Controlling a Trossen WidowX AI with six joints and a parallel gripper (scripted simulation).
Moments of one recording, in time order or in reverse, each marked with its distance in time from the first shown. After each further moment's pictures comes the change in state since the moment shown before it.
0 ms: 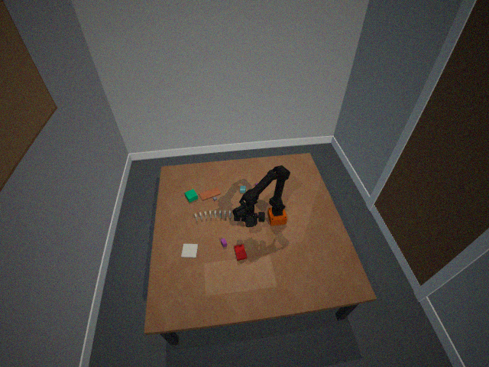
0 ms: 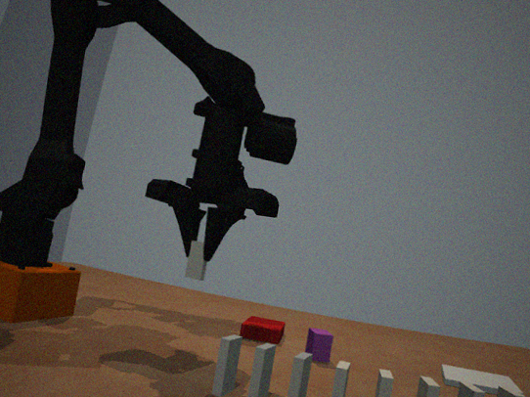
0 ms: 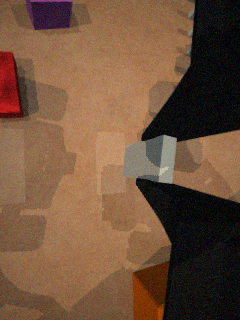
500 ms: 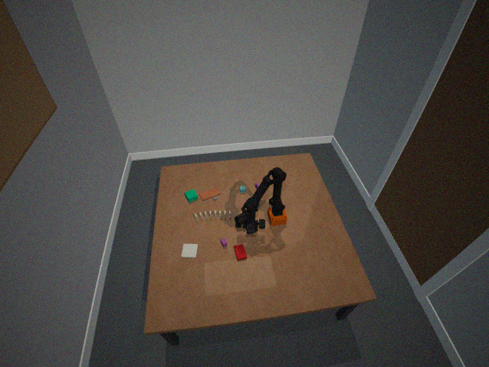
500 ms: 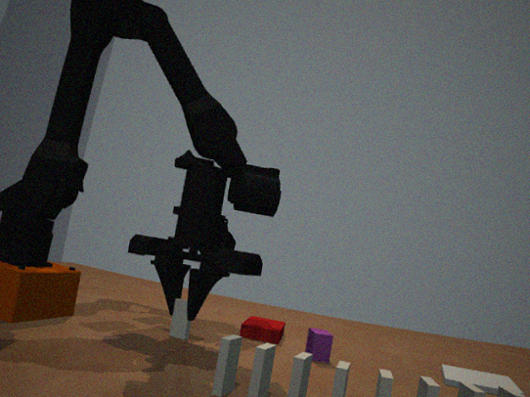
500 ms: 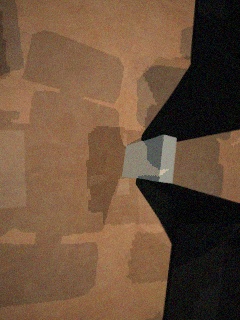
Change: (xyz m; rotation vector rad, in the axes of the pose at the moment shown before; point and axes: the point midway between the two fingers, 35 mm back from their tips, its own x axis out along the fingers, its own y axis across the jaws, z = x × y) arm 0.081 0.006 -0.004 0.005 -0.010 -0.014
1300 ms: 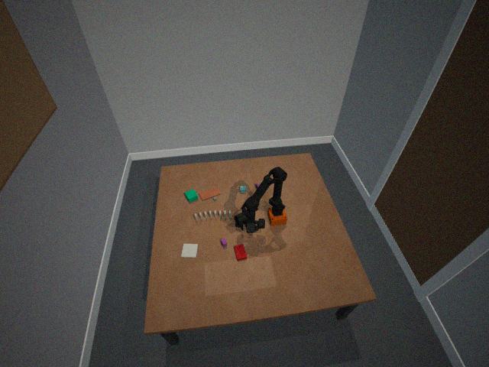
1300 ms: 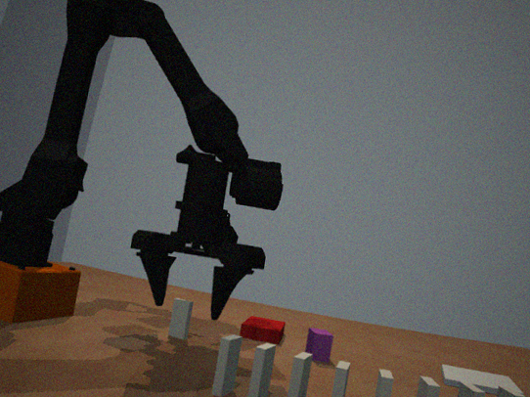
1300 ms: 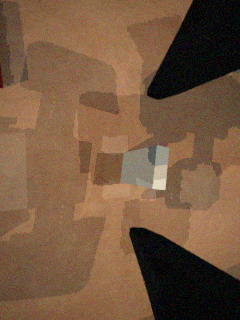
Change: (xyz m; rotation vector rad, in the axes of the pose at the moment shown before) arm -0.008 -0.003 0.002 0.000 -0.008 -0.011
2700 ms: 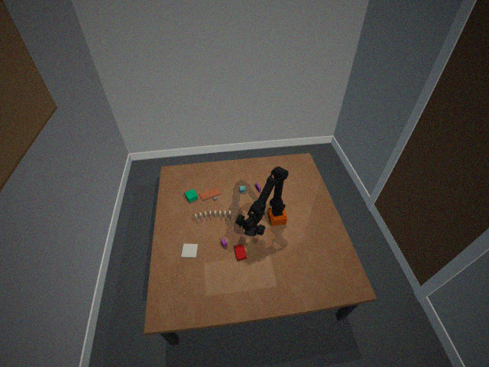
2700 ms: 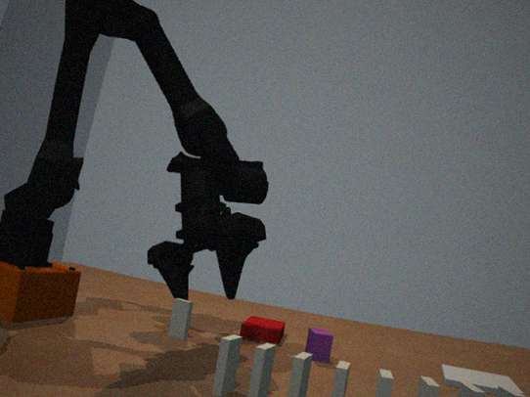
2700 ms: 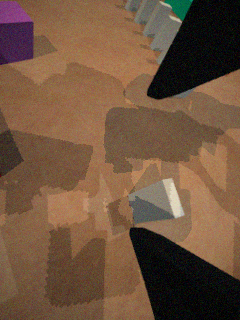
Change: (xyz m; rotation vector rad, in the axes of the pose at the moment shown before) arm -0.012 -0.012 0.016 0.249 0.085 -0.340
